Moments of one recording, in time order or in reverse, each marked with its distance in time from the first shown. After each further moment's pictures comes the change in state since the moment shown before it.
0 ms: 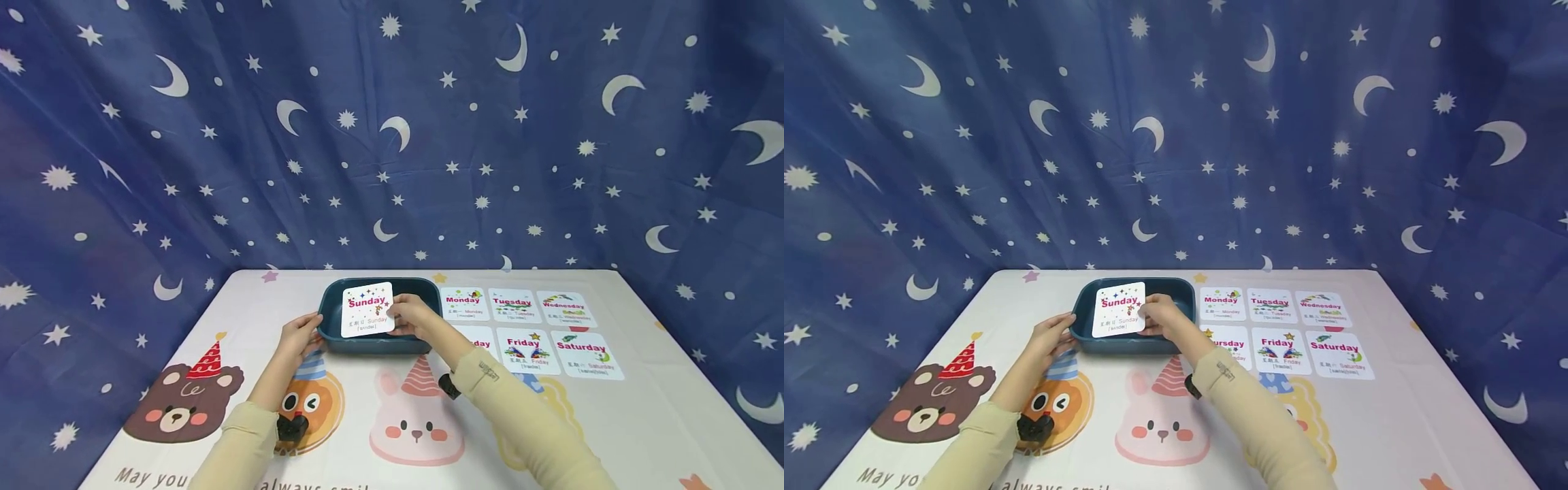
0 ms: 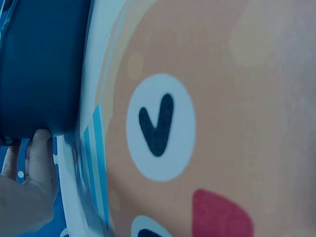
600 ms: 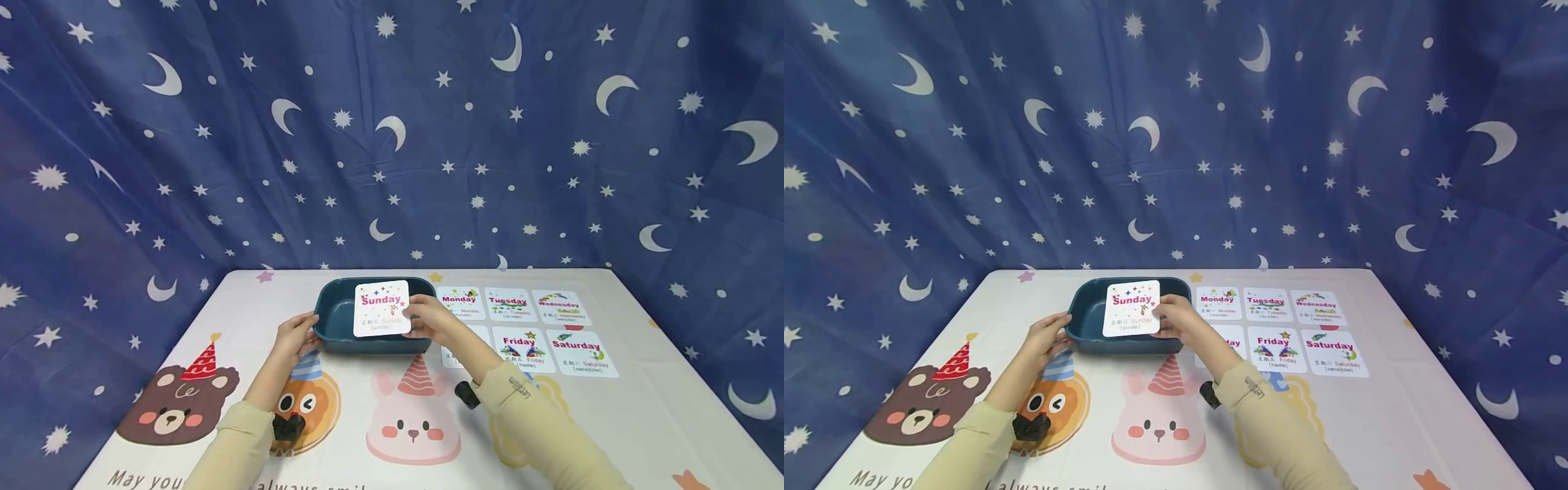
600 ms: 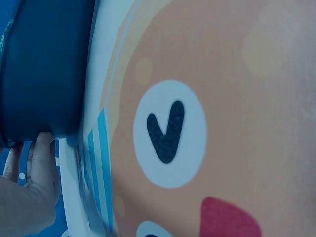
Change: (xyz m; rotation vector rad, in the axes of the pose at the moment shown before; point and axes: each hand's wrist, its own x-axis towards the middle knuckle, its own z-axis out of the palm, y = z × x) left_hand -0.002 0.003 -0.001 -0.038 -0.019 -0.004; right_hand -0.025 0.006 -0.032 0.054 -0.019 -0.049
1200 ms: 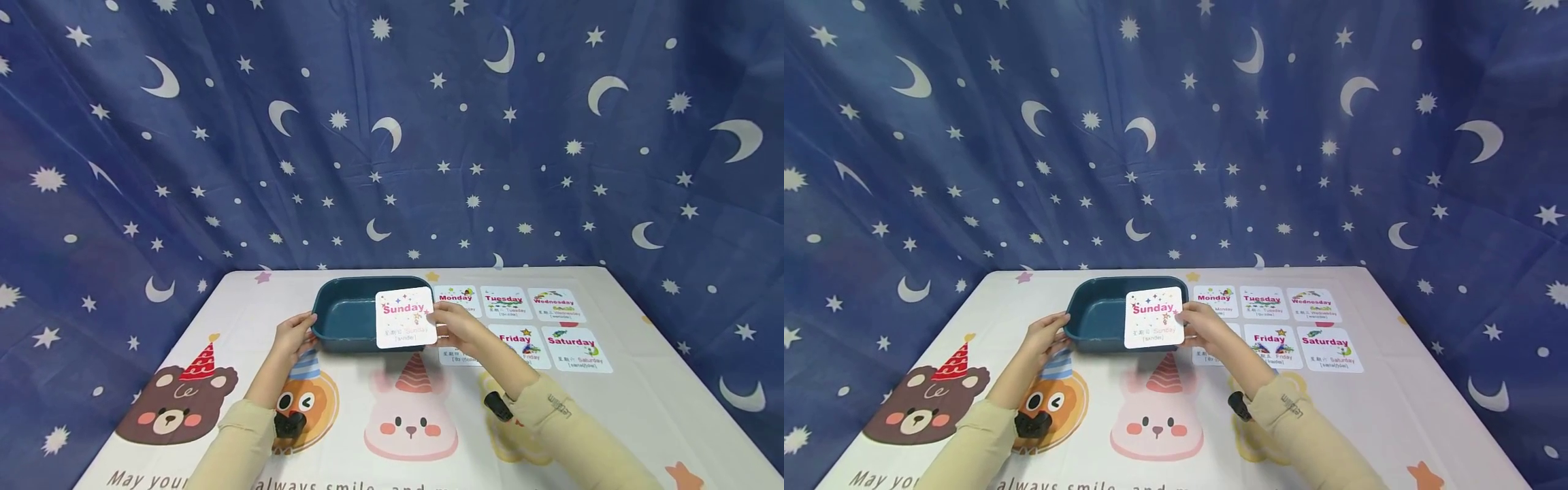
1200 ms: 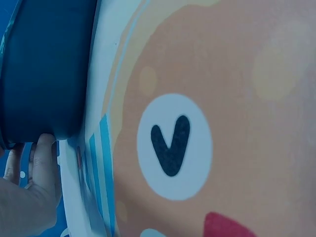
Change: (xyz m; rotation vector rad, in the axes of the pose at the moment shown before) left_hand -0.002 0.001 0.001 0.005 0.006 0.007; right_hand -0.040 0.008 -0.038 -0.010 -0.026 -0.024
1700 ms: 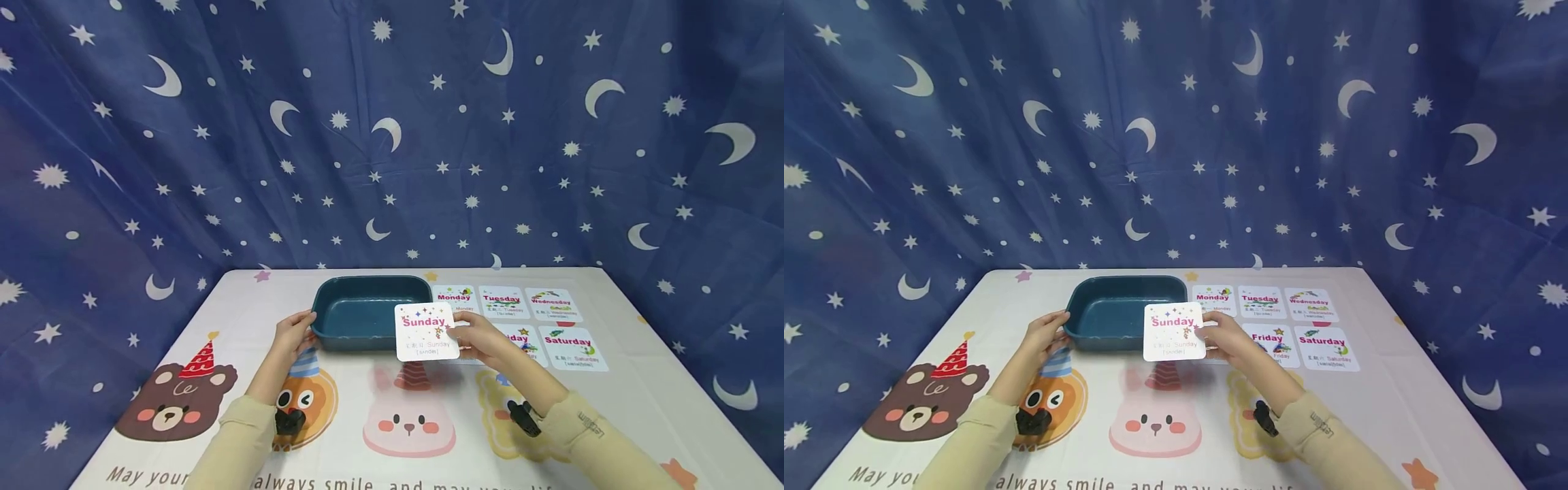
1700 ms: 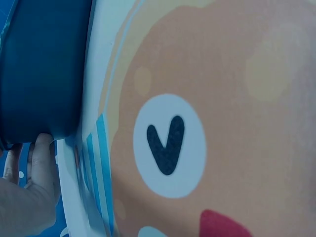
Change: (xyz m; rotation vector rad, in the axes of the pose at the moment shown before) left_hand -0.002 -0.001 0.001 0.014 -0.005 0.007; right_hand -0.024 0.018 -0.029 -0.083 0.018 -0.010
